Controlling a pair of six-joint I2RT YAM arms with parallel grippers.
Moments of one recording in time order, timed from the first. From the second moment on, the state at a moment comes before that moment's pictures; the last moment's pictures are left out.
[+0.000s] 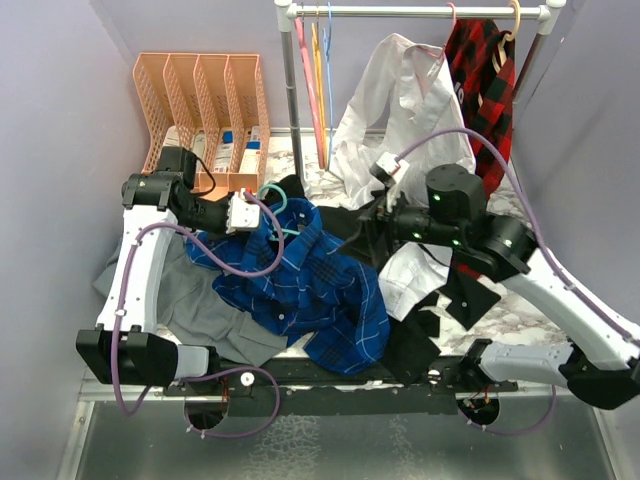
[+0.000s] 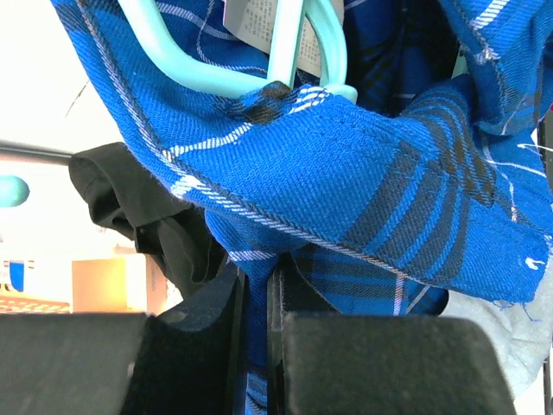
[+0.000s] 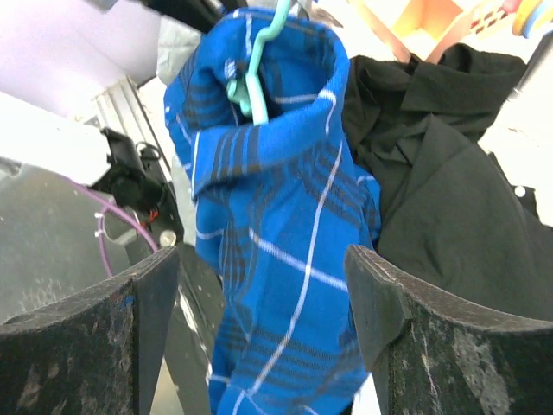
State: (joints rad) left arm -0.04 1.32 1.47 -1.43 0.87 1.54; right arm 0.85 1.17 1.41 -0.58 -0.30 0.16
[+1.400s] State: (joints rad) left arm -0.04 1.44 1.63 -1.42 0.77 1.60; right arm 1.08 1.21 1.38 -0.89 0.16 0.44
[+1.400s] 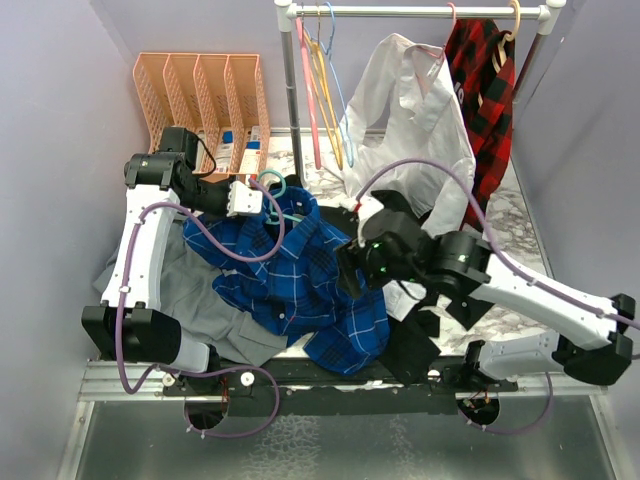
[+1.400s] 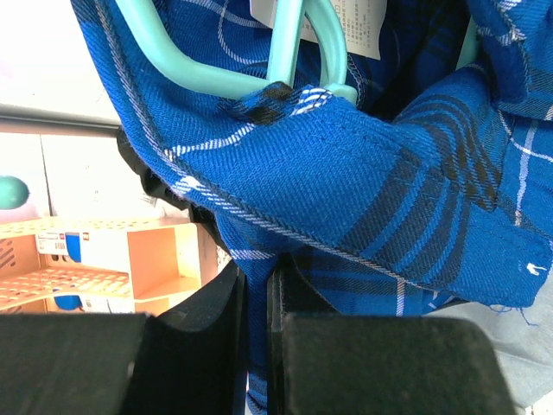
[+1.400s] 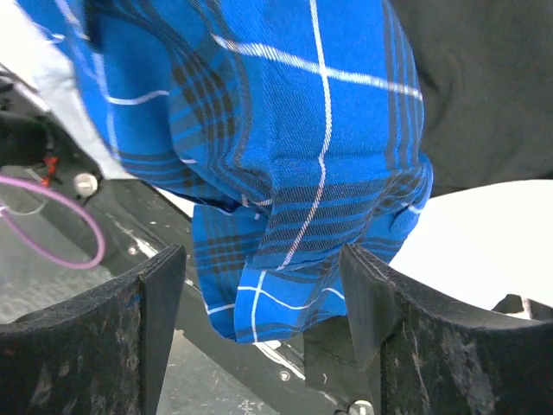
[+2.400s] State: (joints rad) left arm -0.10 1.44 1.60 -1.43 0.77 1.60; right arm 1.14 1.13 1.23 -0.72 0.36 0.19
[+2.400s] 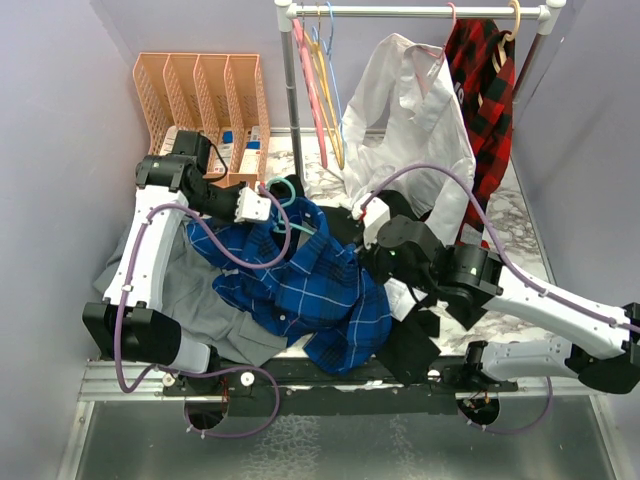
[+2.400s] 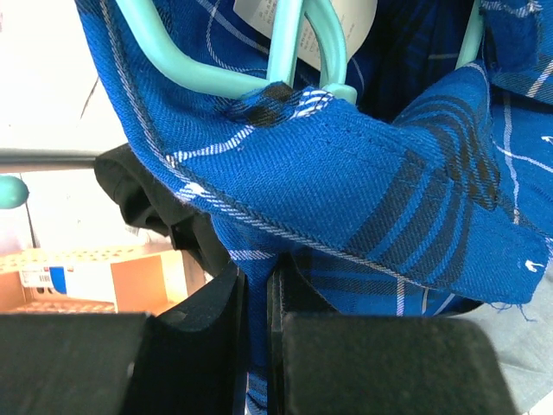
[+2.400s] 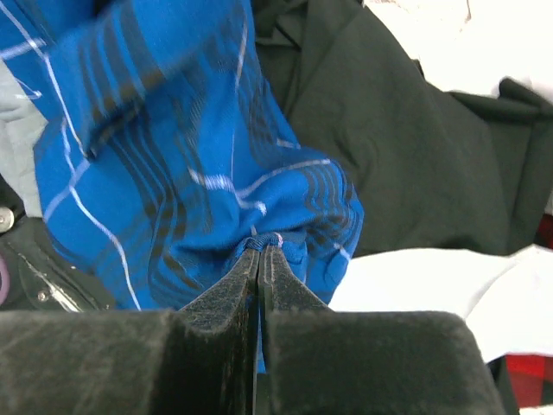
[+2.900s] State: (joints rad) left arm -0.17 1.45 1.64 -1.46 0.75 1.58; right arm 1.13 1.22 1.43 -0.94 0.29 0.09
